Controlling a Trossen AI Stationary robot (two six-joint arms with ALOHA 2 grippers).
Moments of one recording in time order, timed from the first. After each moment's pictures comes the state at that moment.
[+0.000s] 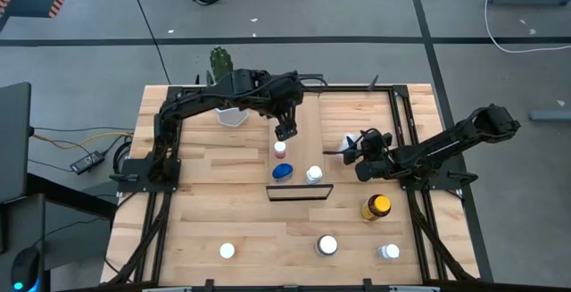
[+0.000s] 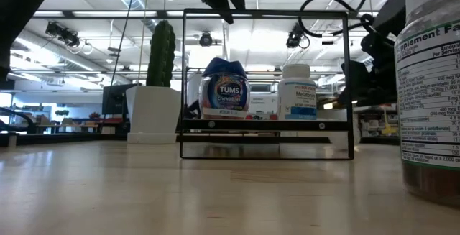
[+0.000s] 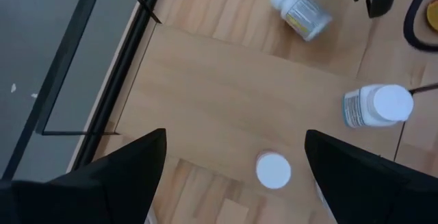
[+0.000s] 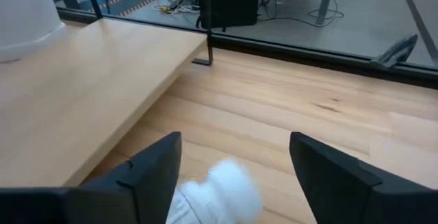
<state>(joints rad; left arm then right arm) 0.17 2.02 2.35 -1.39 -0.22 -0.09 0.20 1.16 0.31 -0.16 1.13 1.06</state>
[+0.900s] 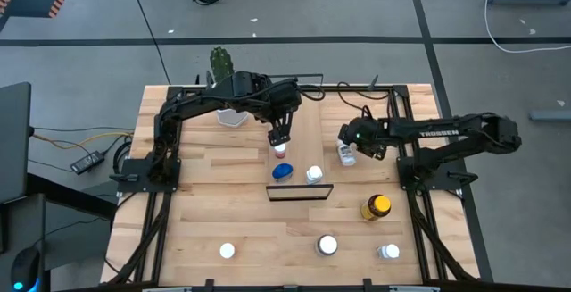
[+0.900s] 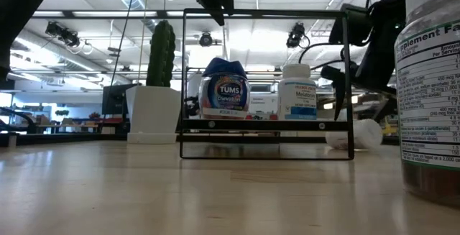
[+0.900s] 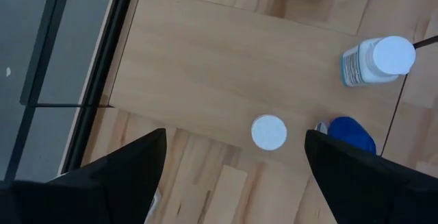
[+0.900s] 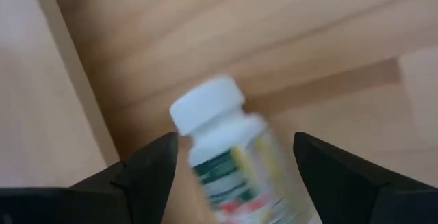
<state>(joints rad) 0.16 2.02 2.35 -1.49 -0.21 -0.08 -0.31 1.16 0.56 -0.52 0.11 1.63</state>
